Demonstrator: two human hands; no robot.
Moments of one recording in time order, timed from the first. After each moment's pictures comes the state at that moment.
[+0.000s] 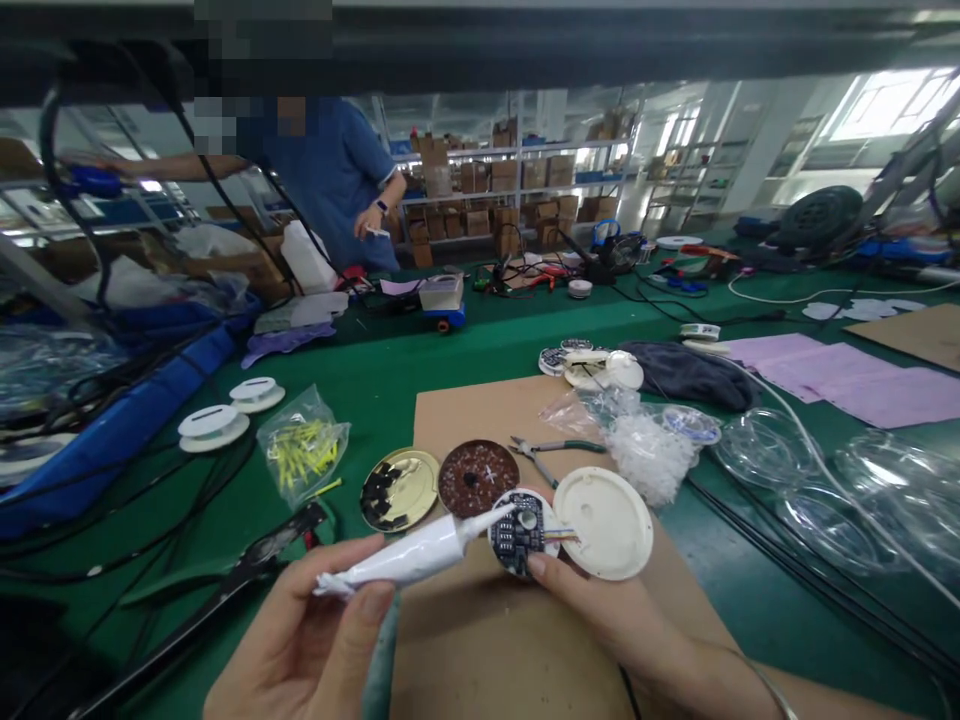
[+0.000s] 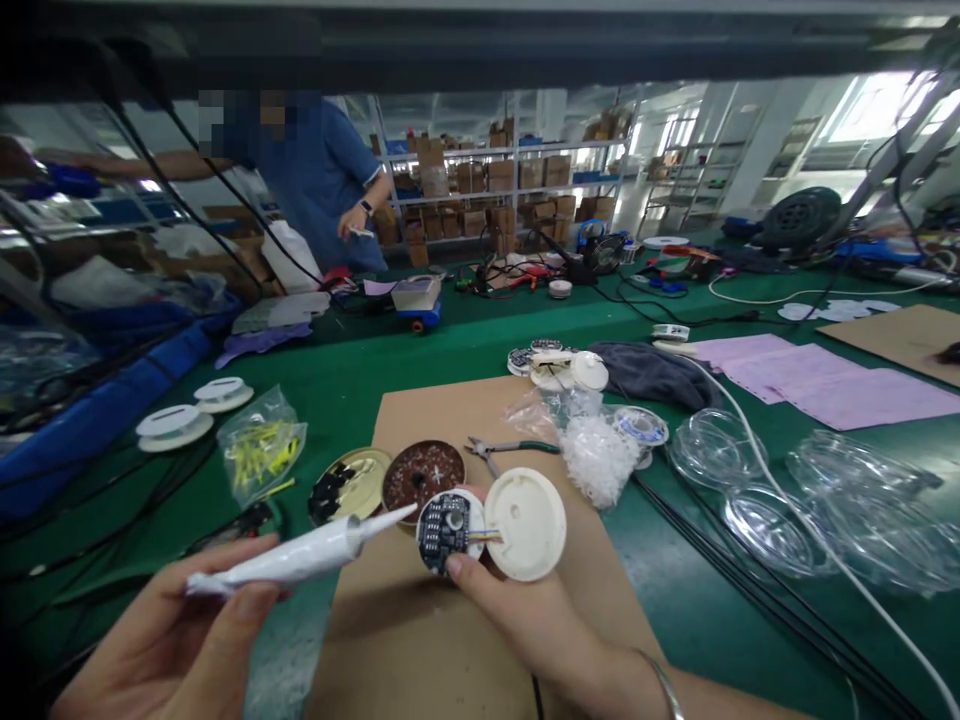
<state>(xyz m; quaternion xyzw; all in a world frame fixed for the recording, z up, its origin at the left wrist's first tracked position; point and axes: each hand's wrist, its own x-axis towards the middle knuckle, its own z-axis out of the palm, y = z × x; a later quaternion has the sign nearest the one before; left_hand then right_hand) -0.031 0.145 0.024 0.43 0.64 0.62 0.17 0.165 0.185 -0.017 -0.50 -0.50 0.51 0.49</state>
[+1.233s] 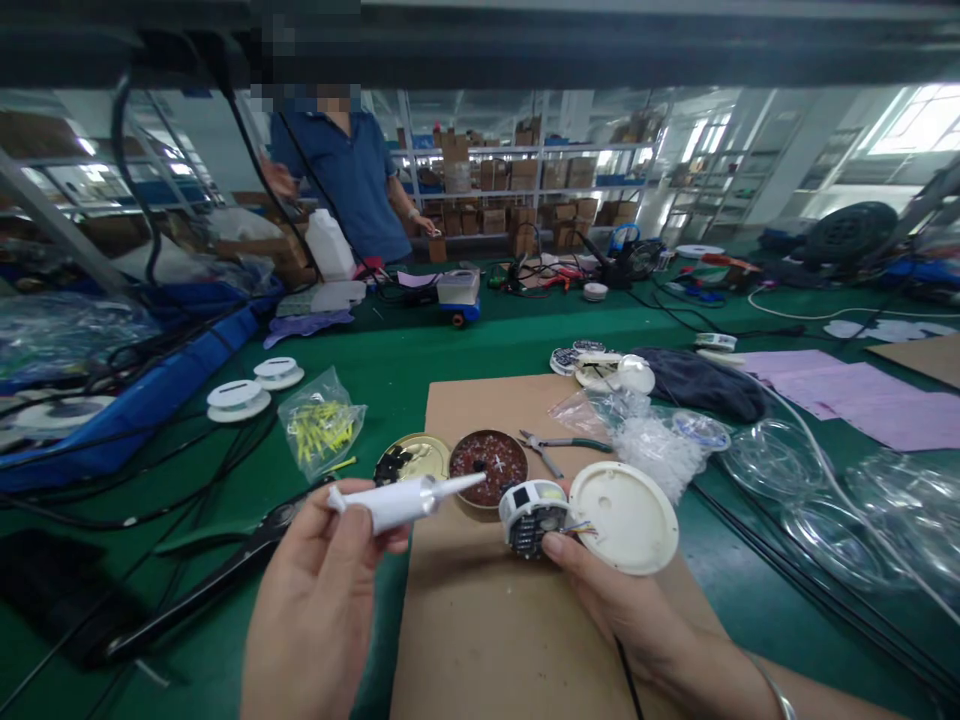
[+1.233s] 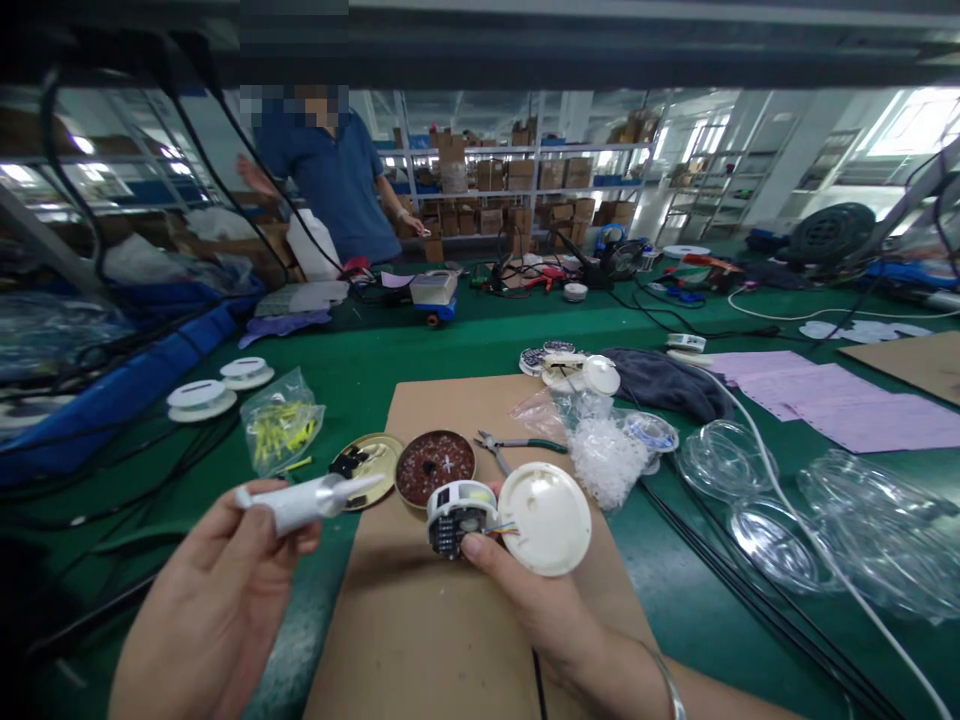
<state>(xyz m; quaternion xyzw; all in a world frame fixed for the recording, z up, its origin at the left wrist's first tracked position) -0.043 0.156 0.041 0.28 0.51 0.67 0.46 0.168 0.178 -0.027 -0.48 -0.43 0.54 0.54</state>
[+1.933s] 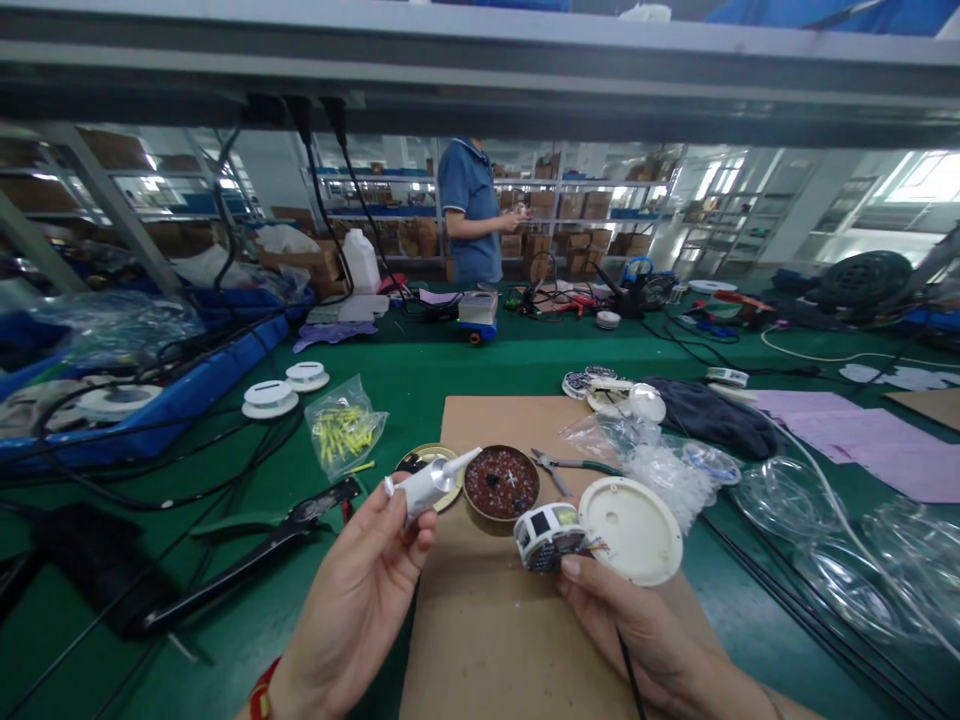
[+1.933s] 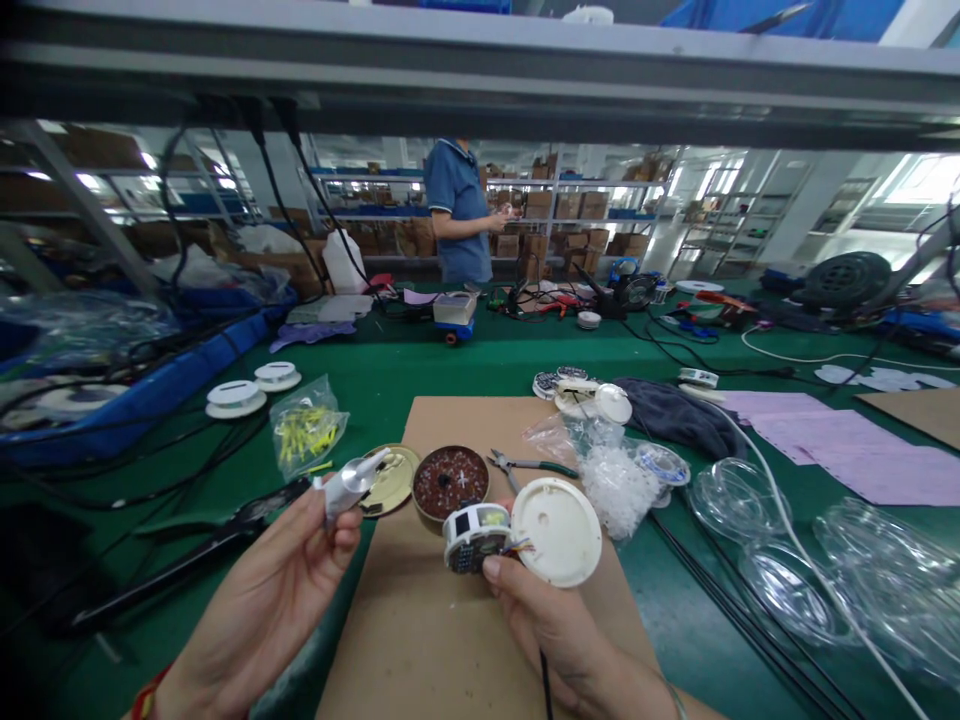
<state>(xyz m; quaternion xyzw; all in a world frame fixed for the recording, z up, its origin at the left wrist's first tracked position) -0.047 0.164 0.046 0.11 0.39 0.67 0.62 0.165 0.179 -0.022 -0.32 -0.33 0.70 0.54</state>
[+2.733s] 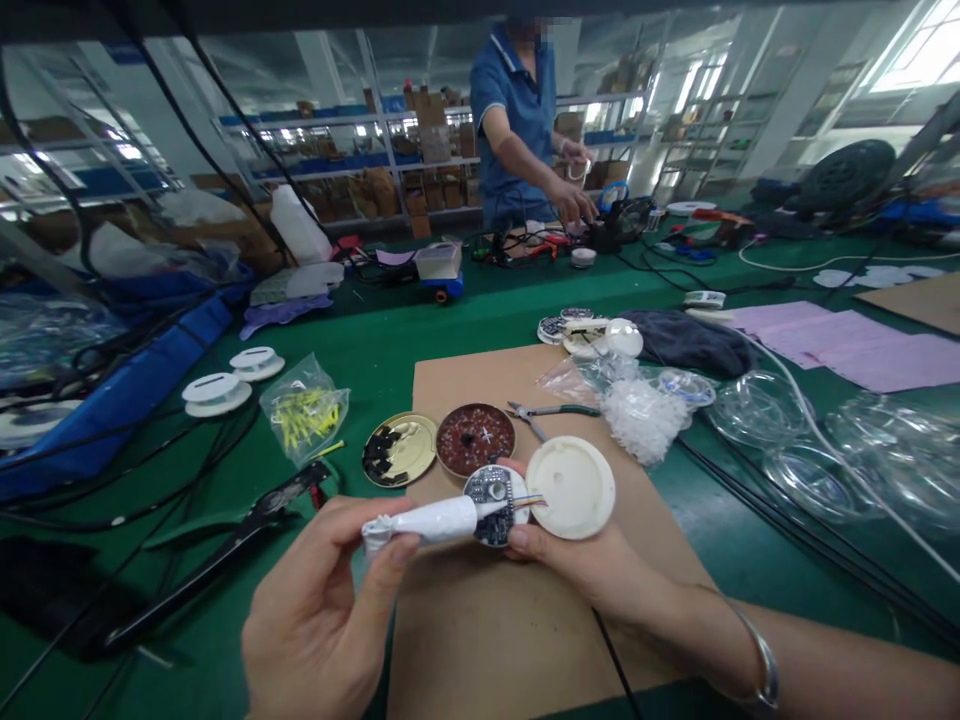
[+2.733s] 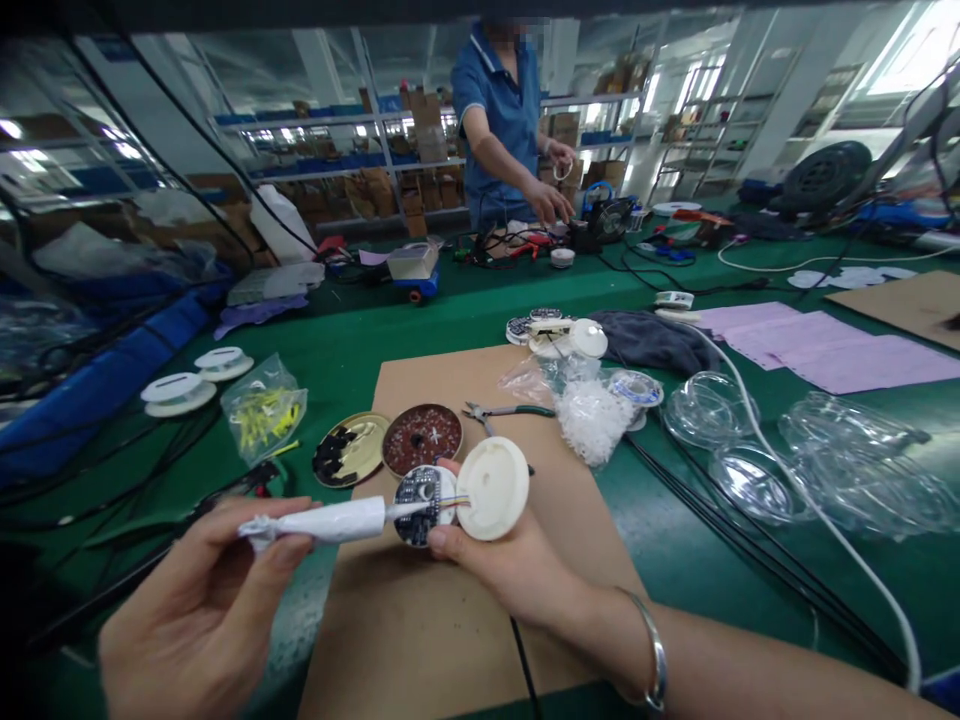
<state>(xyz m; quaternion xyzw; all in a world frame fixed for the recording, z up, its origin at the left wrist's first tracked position) -0.043 0.138 0.027 0.64 0.54 0.51 0.15 0.164 0.176 -0.016 -0.37 -0.47 0.67 0.44</state>
